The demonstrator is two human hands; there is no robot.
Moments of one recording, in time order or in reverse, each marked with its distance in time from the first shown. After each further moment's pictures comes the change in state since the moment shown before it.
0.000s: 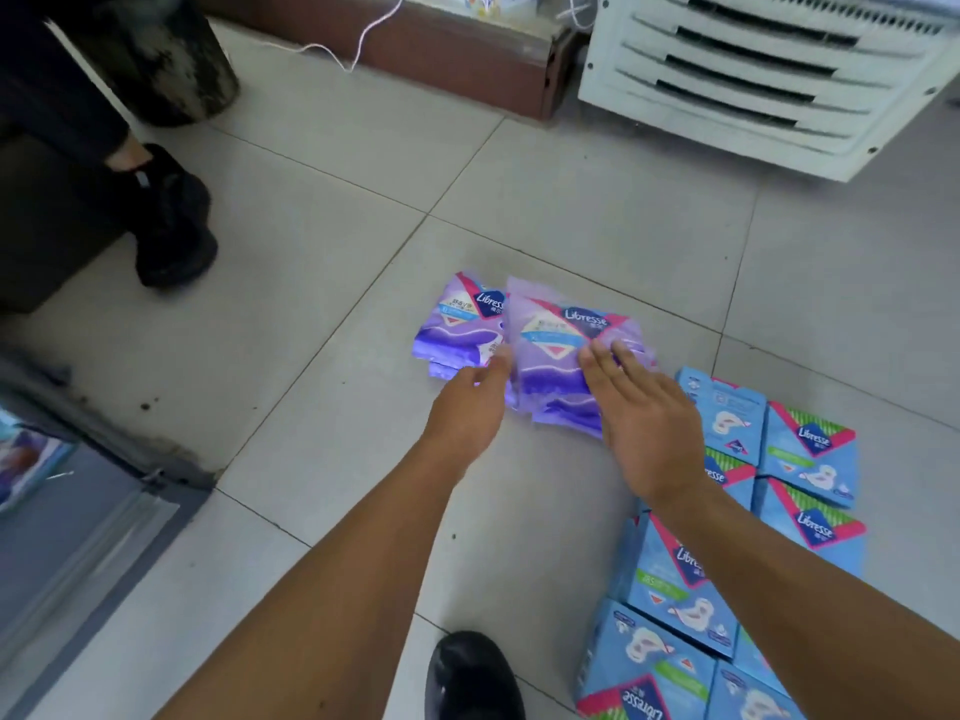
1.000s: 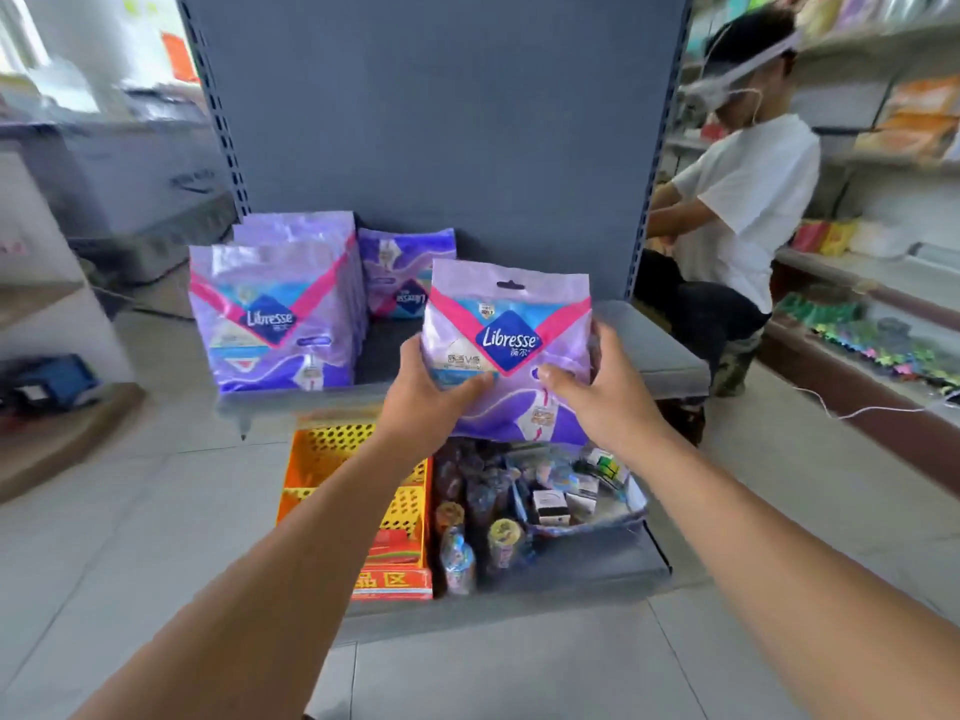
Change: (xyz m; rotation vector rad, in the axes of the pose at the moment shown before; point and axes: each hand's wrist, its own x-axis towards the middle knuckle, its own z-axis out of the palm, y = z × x) left_hand -0.545 -0.108 -0.446 -0.312 1.117 0.517; right_hand 0.126 -0.533 -0.453 1.550 -0.371 -0.363
